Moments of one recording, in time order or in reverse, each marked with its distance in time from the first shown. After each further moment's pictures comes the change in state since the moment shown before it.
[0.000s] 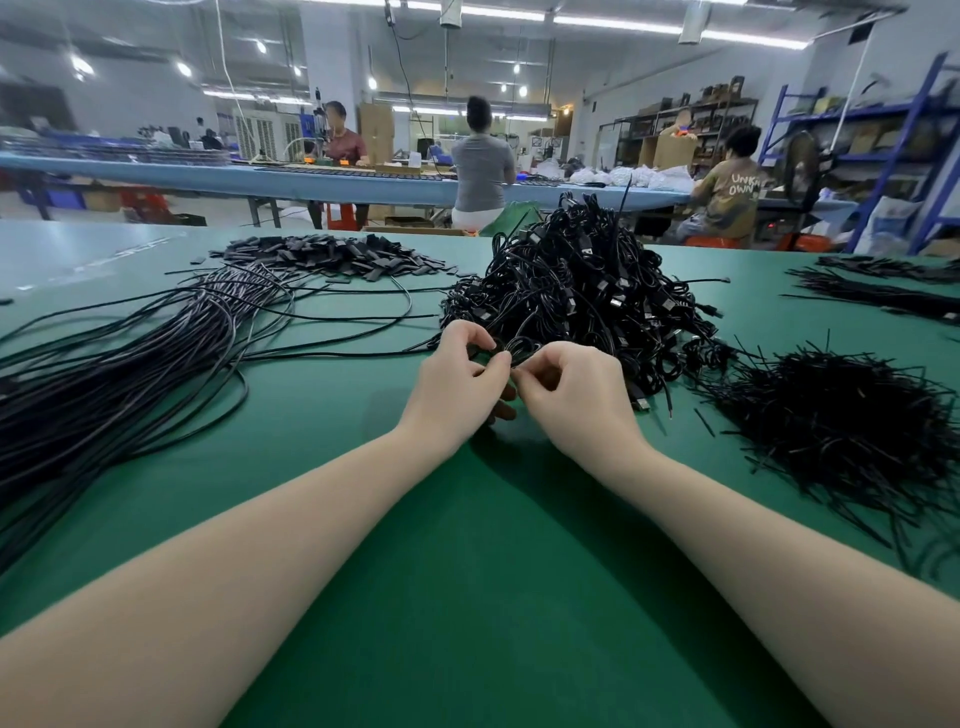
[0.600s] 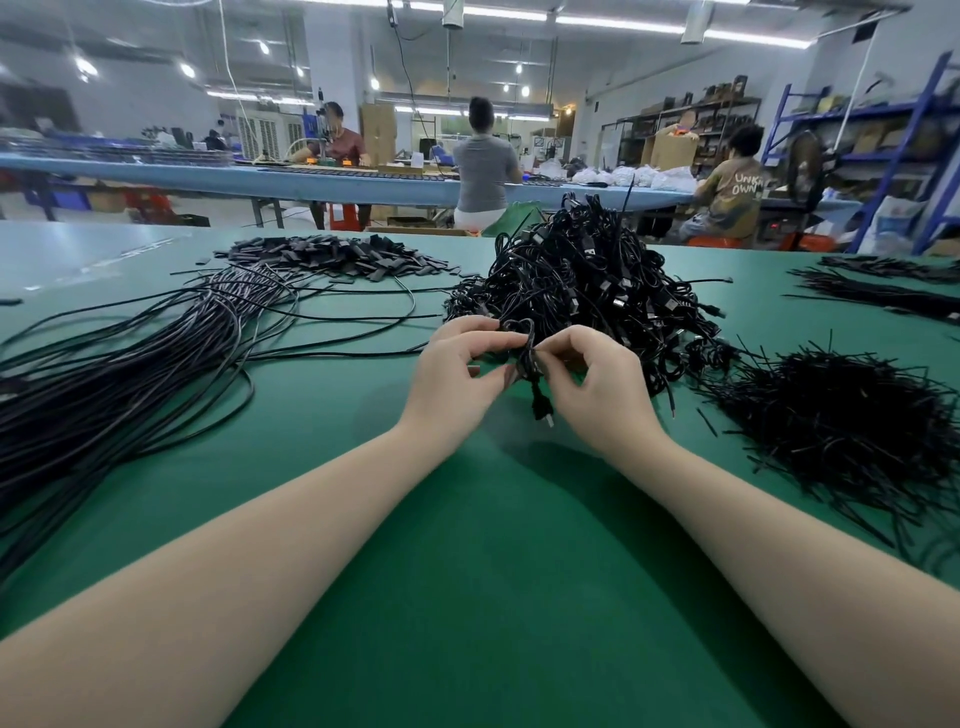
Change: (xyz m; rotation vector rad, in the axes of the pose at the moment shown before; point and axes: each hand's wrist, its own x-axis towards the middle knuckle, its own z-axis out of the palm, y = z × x) left_hand 0.001 0.002 -0.006 0.186 0.034 0.274; right_hand 0.006 0.014 -0.007 0.107 0.077 -0.136
